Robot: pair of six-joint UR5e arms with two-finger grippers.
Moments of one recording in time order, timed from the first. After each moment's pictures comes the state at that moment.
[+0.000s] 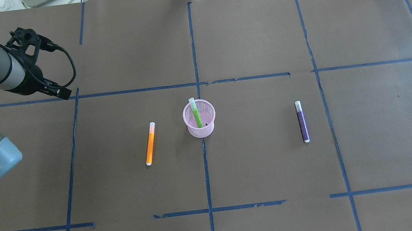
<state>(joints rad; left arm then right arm) -0.92 -1.80 -1.88 -1.75 -1.95 -0.36 1.33 -1.70 1.70 -1.06 2.46 0.32</state>
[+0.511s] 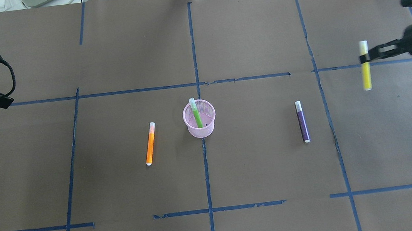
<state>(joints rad) -1.03 -1.70 -1.86 -1.75 -1.95 -0.13 1.00 -1.48 1.75 -0.75 2.18 0.93</state>
